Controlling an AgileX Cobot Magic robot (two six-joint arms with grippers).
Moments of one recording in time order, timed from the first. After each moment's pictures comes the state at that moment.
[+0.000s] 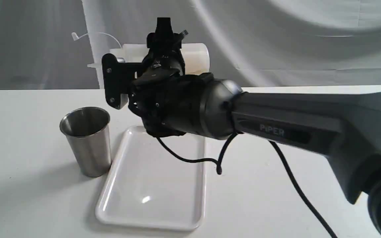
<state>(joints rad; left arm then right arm) 0.05 0.00 0.00 0.04 0.27 0.06 0.67 2.22 -1.78 -1.56 0.75 0.25</state>
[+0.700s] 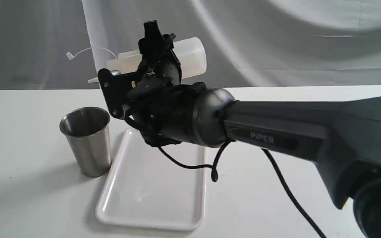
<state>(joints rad) 0.05 0.00 0.00 0.04 0.27 0.06 0.69 2.25 -1.78 -1.66 0.77 0.16</state>
